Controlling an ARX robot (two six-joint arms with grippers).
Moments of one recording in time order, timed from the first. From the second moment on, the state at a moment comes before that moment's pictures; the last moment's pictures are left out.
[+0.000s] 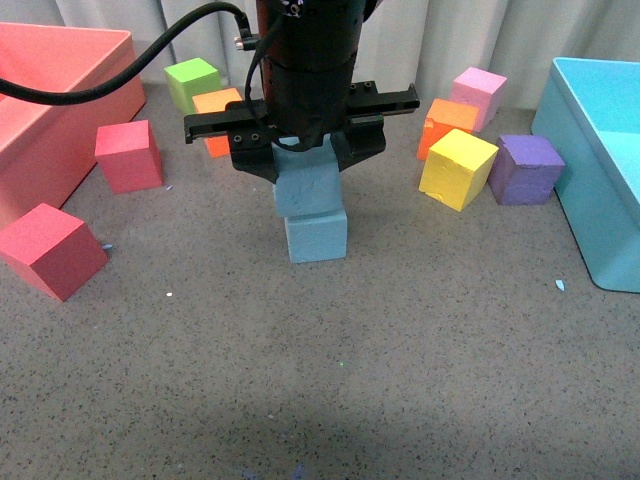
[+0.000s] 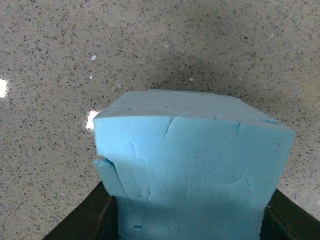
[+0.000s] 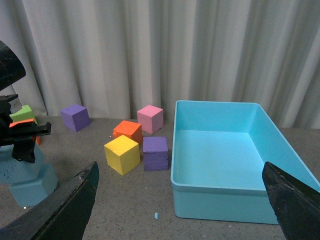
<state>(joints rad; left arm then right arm) -0.53 2.26 1.74 -0.67 -0.27 -0.71 0.00 0.00 0.00 0.00 0.00 0.00</state>
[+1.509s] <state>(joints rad) -0.54 2.23 1.74 -0.65 -0.26 -0.71 0.00 0.00 0.00 0.00 0.00 0.00</state>
